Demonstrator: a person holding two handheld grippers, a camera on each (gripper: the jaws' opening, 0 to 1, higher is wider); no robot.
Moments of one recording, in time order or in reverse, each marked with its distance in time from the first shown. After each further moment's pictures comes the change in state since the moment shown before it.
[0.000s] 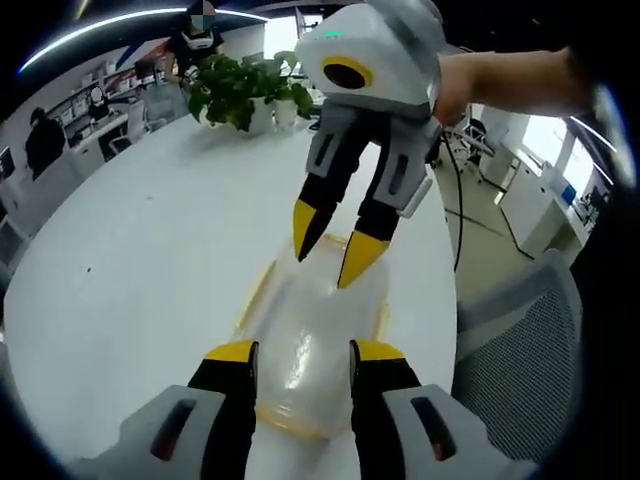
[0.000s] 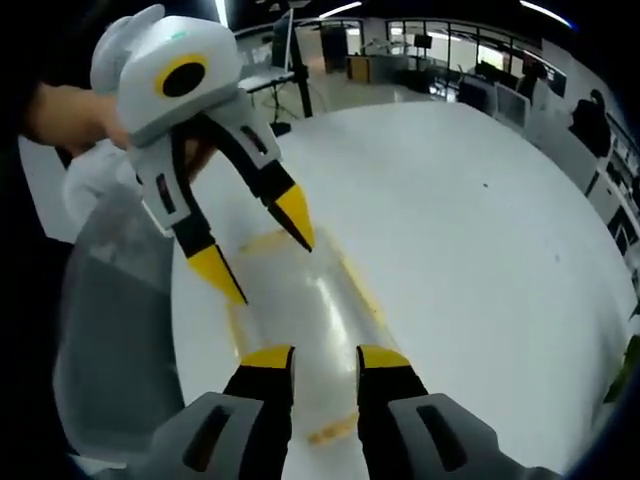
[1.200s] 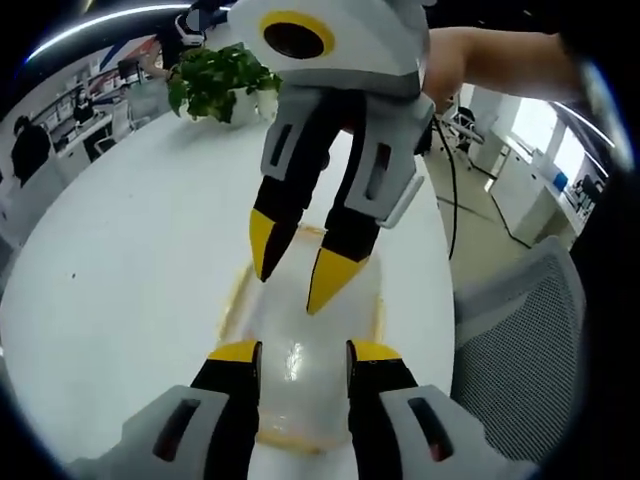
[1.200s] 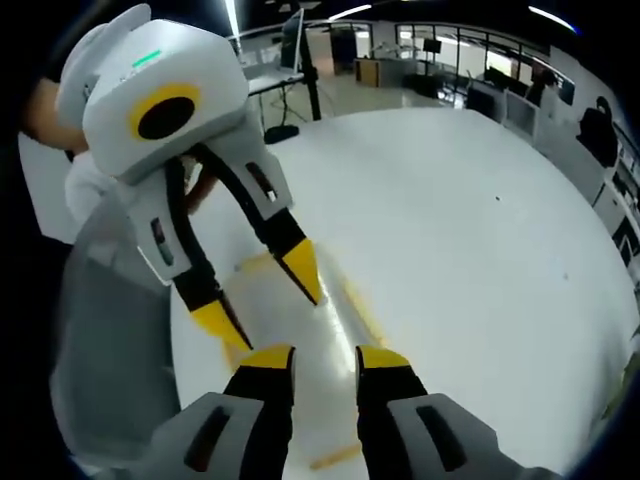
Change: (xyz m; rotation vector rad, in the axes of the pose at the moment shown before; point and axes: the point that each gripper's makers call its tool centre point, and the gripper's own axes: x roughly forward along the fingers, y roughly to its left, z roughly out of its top) left arm 0.018 -0.010 -0.004 0.039 0.044 -0.045; right arm 0.014 0.002 0.015 -0.032 -0.007 0.016
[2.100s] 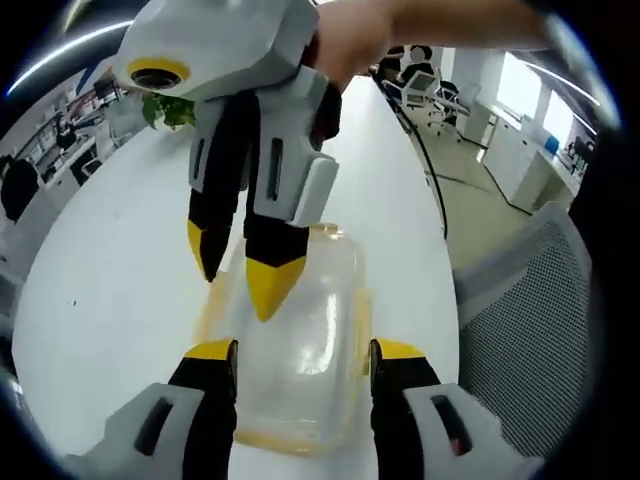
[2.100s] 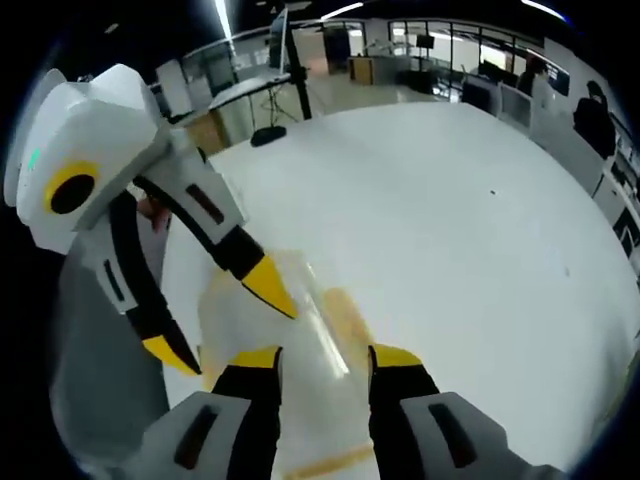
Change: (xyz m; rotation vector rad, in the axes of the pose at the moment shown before) left arm 0.003 -0.017 -0.004 0.140 0.043 0.014; right arm 0.011 -0.019 0.004 0.030 0.010 0.010
